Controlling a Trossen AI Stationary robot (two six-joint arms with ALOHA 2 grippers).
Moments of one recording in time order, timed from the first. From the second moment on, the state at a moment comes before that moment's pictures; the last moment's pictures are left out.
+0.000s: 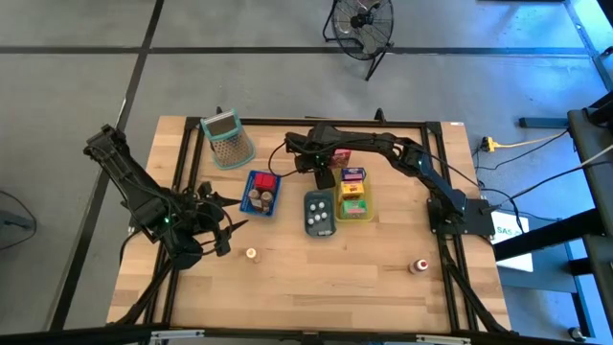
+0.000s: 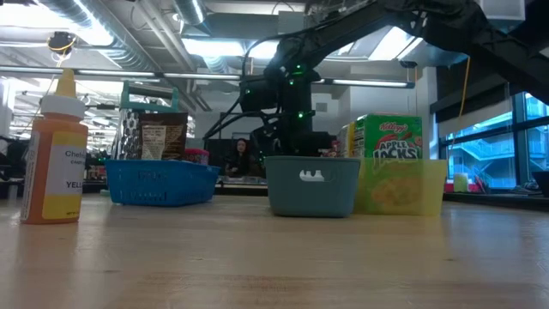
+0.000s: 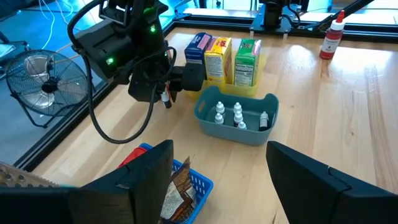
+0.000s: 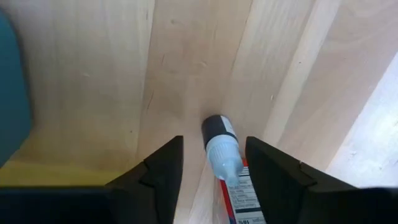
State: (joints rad) left arm -0.79 1.11 1.03 -0.95 -1.02 -0.87; right arm -0.29 2.37 2.02 -1.22 0.10 -0.51
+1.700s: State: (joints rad) left arm -0.79 1.11 1.03 -0.95 -0.99 -0.88; right arm -0.18 2.35 2.36 -1.44 0.06 -0.43
